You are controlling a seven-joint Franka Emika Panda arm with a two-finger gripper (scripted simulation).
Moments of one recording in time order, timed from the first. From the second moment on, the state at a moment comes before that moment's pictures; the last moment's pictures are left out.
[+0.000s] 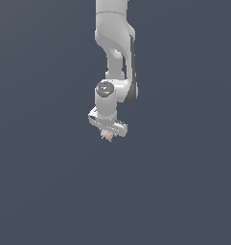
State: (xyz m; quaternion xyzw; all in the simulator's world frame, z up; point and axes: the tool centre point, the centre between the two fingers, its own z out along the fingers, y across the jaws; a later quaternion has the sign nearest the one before) arm -0.076 -0.036 0.044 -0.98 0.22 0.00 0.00
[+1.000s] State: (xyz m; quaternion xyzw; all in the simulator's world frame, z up) arm -0.055 -0.161 0.165 -0.98 0.22 0.00 0.00
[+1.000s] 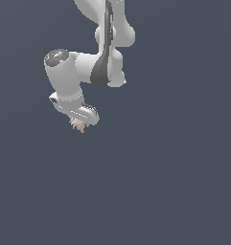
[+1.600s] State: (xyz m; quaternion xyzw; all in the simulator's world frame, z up) arm -0.040 -0.234 0.235 -0.98 0.22 0.00 0.00
